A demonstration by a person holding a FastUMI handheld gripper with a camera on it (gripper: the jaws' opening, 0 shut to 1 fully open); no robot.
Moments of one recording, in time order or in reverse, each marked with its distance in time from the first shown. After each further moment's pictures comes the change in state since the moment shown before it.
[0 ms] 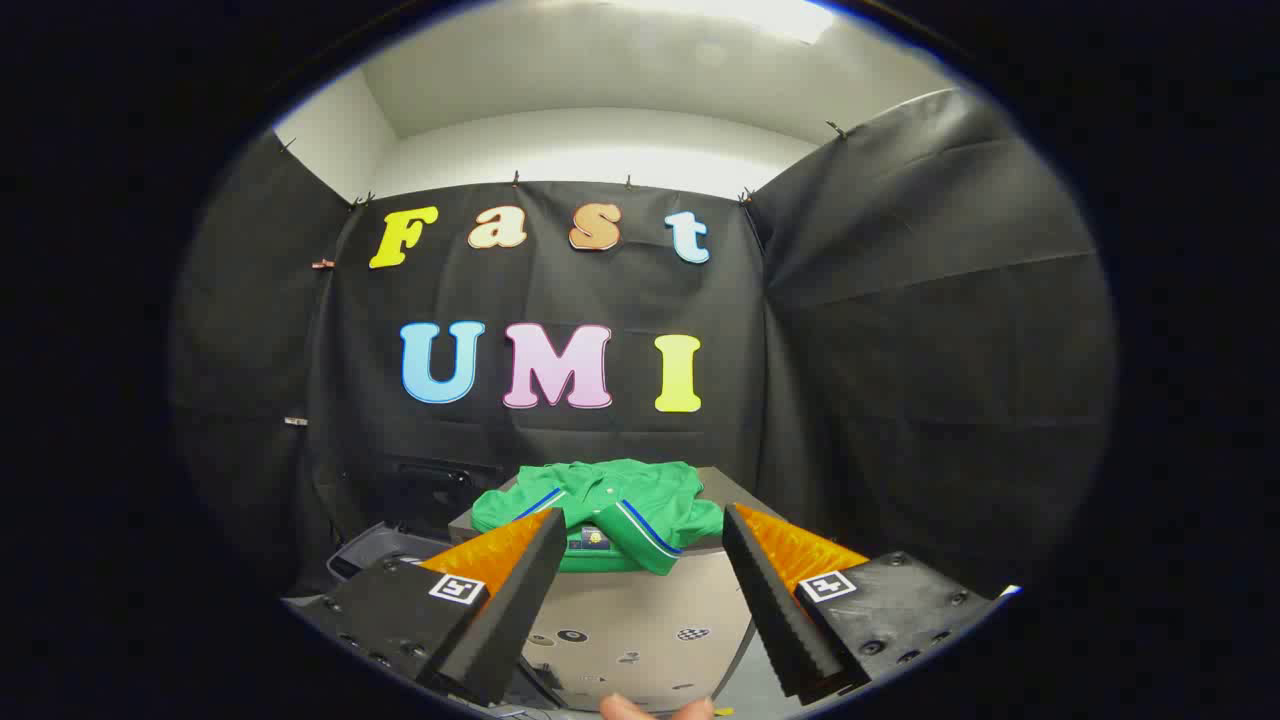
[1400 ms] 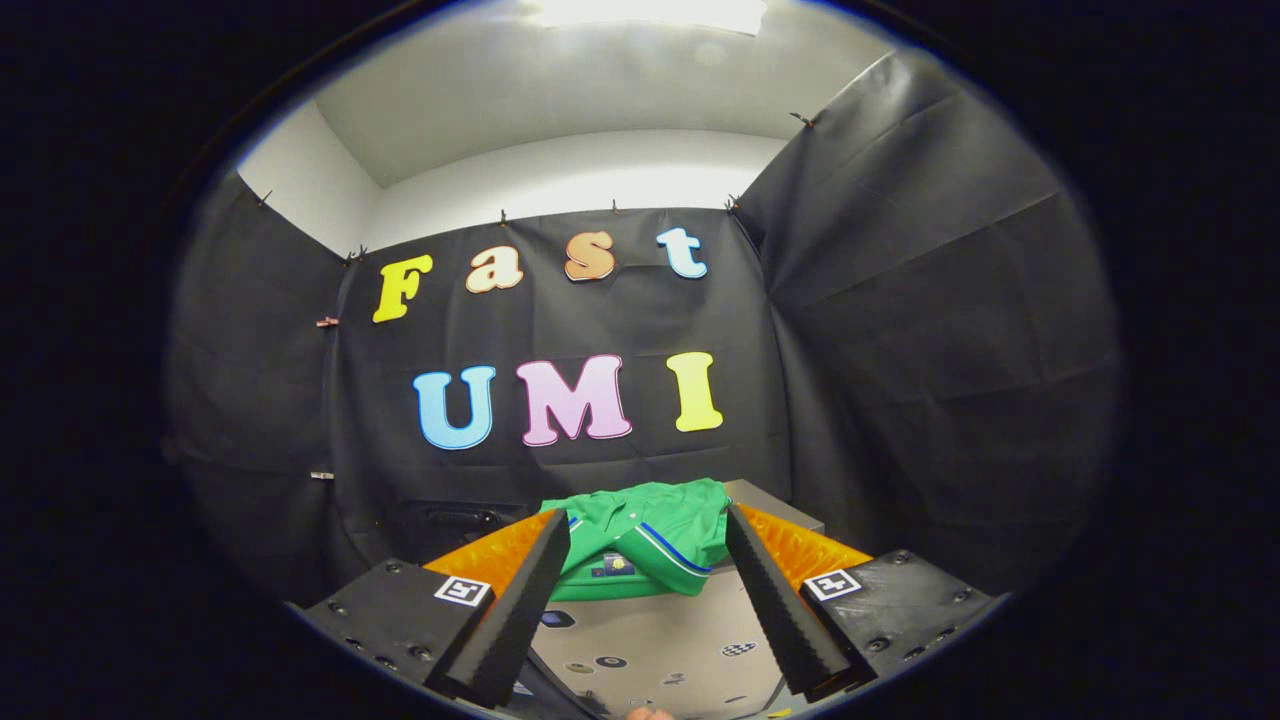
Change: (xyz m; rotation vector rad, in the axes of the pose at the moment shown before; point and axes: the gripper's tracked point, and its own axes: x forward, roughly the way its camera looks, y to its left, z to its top) arm 0.016 -0.002 0.013 0.107 -0.086 0.065
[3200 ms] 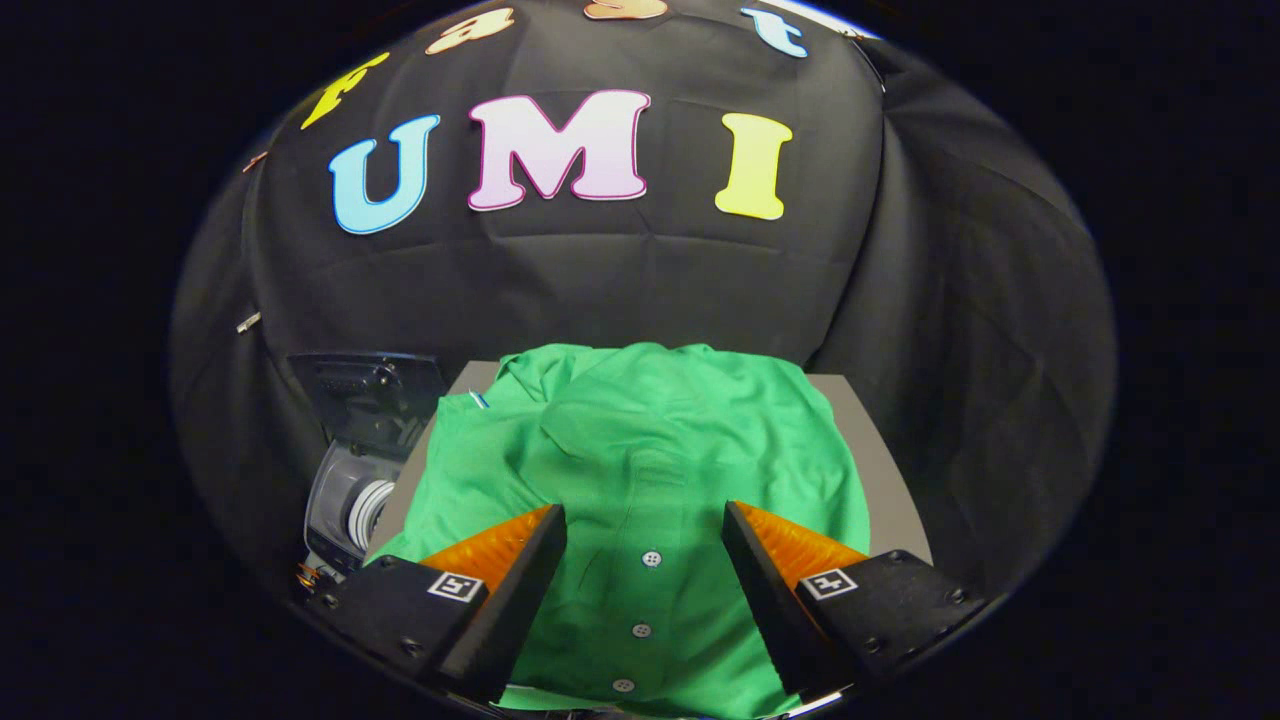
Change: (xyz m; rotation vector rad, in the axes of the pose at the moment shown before) arm 0.278 0.017 -0.158 -0.191 0.874 -0.076
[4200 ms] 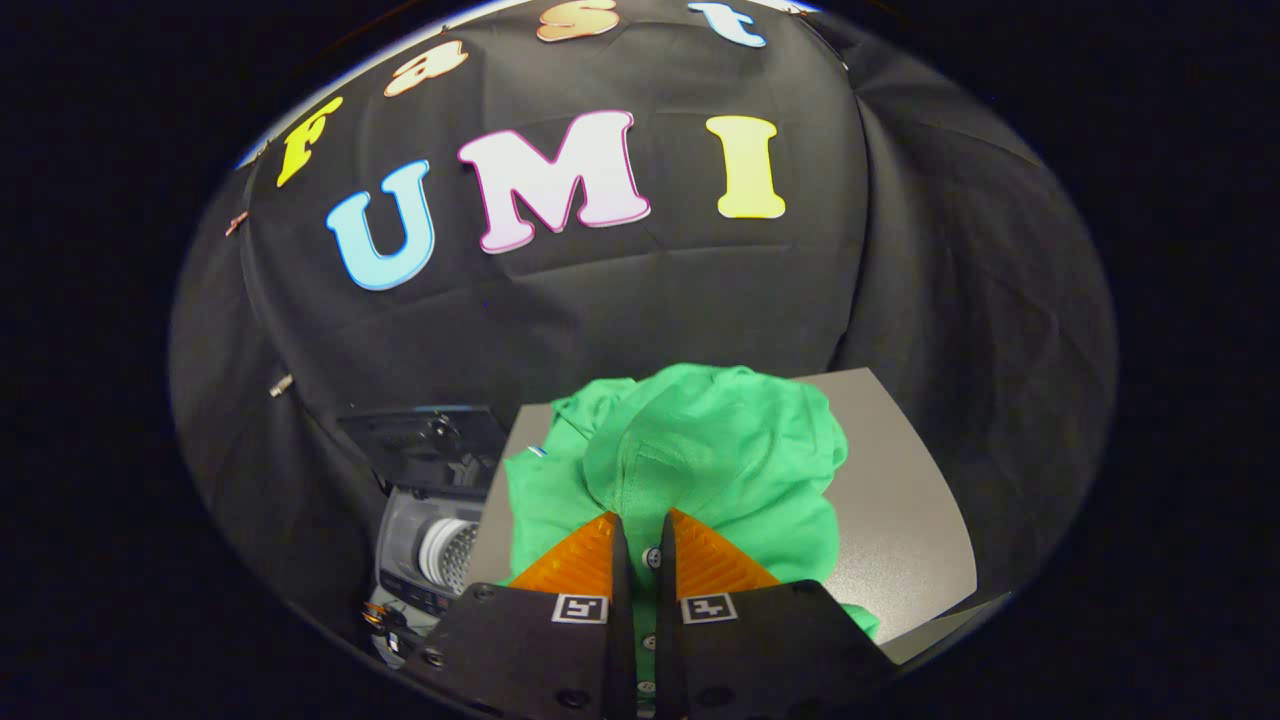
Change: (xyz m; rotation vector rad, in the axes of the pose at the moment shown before) arm -0.053 0.032 0.048 0.160 -0.060 0.118
